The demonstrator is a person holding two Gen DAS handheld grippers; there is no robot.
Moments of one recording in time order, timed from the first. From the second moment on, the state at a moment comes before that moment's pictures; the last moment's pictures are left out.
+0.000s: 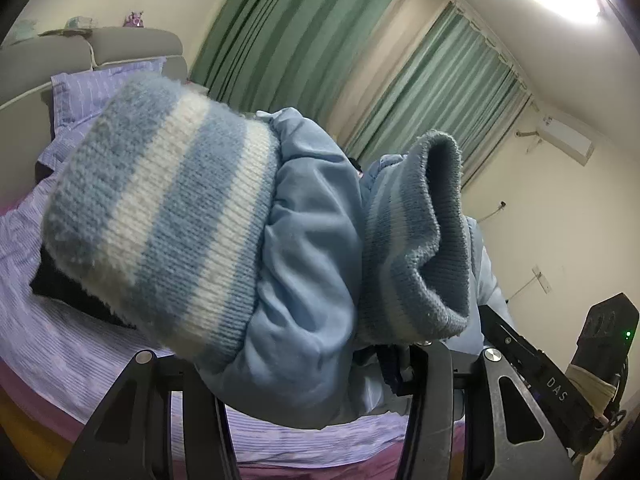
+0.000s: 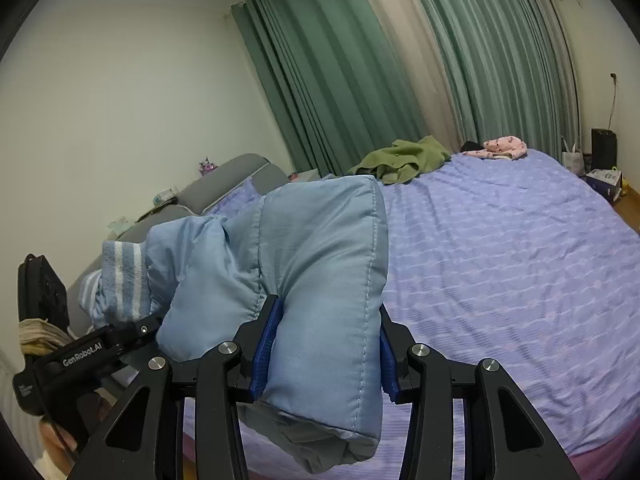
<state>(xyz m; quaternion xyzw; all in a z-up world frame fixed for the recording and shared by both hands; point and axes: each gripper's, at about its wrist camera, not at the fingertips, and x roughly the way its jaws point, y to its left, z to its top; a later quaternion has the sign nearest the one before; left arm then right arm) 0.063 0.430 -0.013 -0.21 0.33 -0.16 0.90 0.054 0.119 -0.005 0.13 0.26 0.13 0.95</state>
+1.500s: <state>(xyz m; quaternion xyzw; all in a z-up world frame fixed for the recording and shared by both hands) 0.324 0.696 -0.202 -0.29 0.52 -0.12 0.80 0.348 0.388 -0.154 0.06 0.41 0.16 0.90</state>
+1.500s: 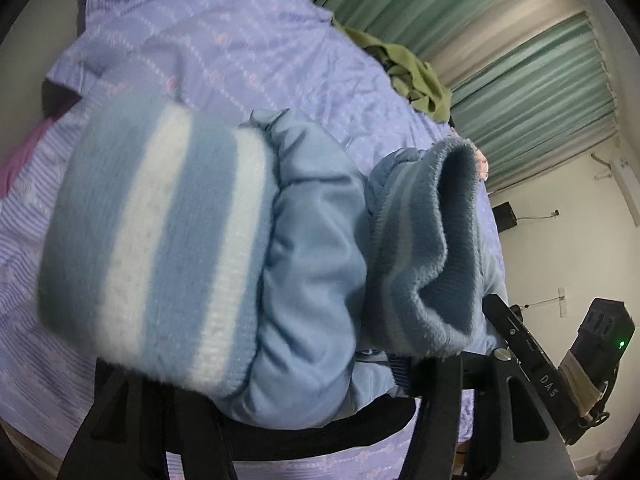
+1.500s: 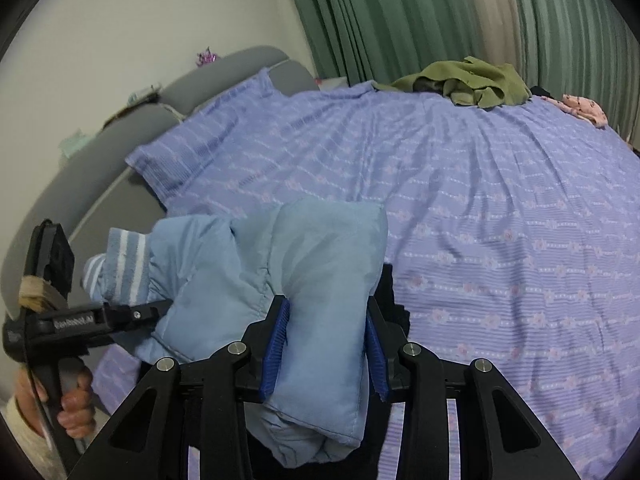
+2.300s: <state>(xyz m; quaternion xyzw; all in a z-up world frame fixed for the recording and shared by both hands) 0.290 0.741 -0.147 -0.21 0.49 0.01 0.84 0.341 0.418 -0.163 0.01 0.43 0.15 0.89</state>
